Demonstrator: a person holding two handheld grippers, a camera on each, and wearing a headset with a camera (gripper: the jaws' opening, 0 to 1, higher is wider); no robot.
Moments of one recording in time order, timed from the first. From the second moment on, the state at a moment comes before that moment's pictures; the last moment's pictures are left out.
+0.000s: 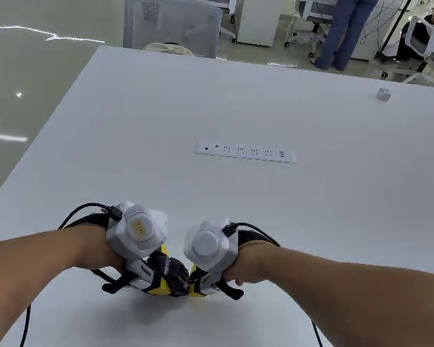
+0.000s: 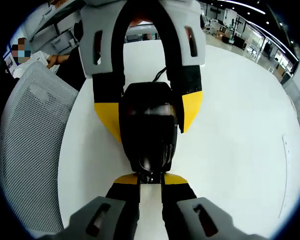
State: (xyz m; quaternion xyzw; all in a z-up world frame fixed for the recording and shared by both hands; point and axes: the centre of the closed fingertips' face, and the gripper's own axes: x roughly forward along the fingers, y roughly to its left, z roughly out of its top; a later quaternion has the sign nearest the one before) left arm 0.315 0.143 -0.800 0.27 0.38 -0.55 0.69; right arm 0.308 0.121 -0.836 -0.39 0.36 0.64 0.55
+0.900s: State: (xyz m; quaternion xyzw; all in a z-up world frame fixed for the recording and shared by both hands) left arm 0.314 0.143 -0.799 0.27 0.37 -0.55 0.70; right arm 0.309 0.115 -0.837 -0.37 0.38 0.64 0.56
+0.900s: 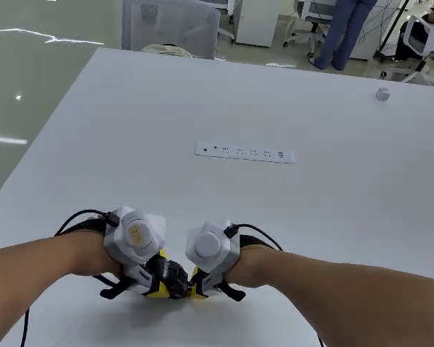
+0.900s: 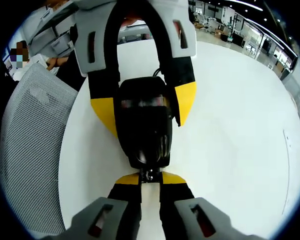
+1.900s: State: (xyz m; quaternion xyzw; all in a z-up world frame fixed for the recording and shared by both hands) left arm 0.315 0.142 -0.799 0.26 0.37 -0.55 0.70; right arm 0.312 0.099 -0.838 -0.37 0.39 0.63 0.56
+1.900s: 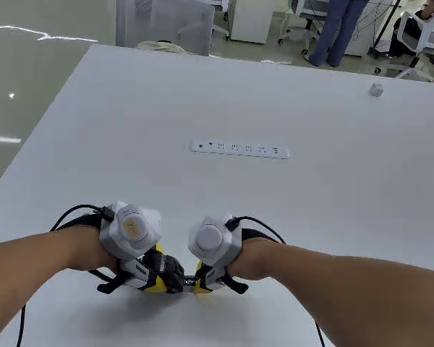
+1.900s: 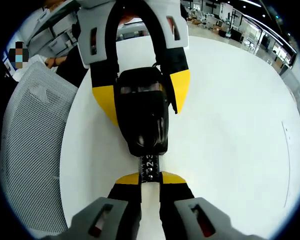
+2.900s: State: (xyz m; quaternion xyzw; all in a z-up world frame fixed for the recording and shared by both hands) left arm 0.316 0.142 -0.798 0.26 0.37 -0.54 0.71; right arm 0.315 0.082 -0.837 -0.37 0.40 0.62 0.56
